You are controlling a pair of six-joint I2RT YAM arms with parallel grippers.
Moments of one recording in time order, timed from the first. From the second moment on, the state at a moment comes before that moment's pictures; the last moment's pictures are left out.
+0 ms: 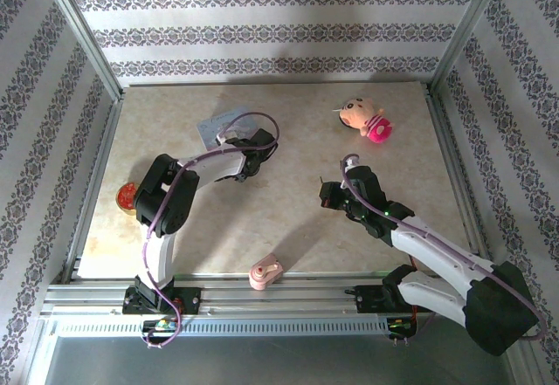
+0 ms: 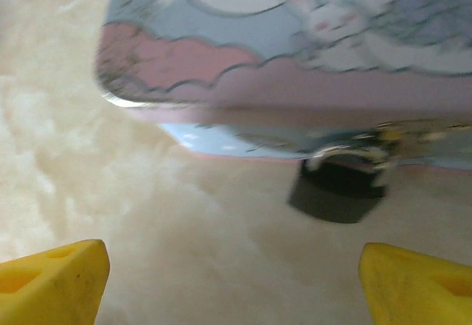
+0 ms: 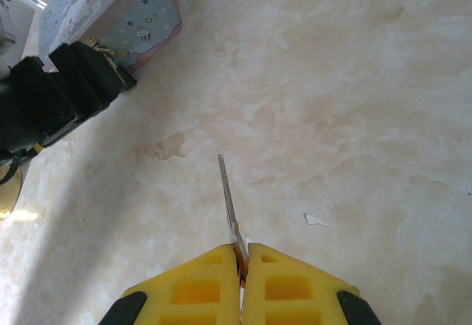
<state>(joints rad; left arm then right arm) -0.56 2.01 1.40 -0.70 -0.67 -1.01 0.53 1.03 0.53 -0.14 -0.09 0.72</state>
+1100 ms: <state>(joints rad) -0.47 2.11 1.45 -0.52 -0.48 -0.81 0.53 1.00 0.53 -0.14 -0.09 0.72</state>
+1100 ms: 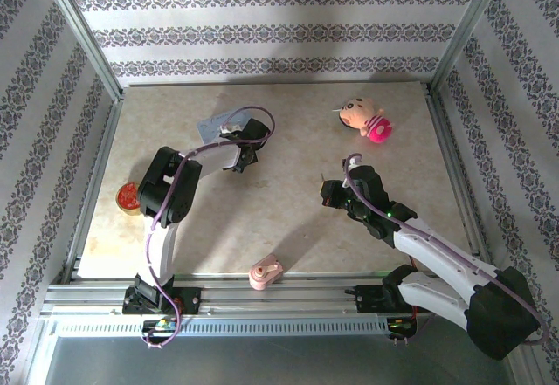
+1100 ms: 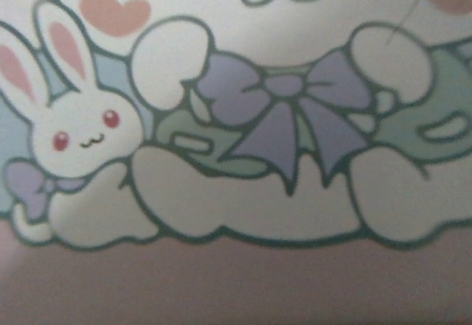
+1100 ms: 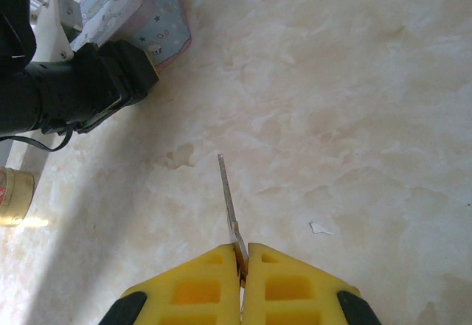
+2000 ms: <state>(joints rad) -0.47 2.02 1.33 -0.44 -0.32 -0.74 0.53 1.05 0.53 -0.10 -0.09 0.72</state>
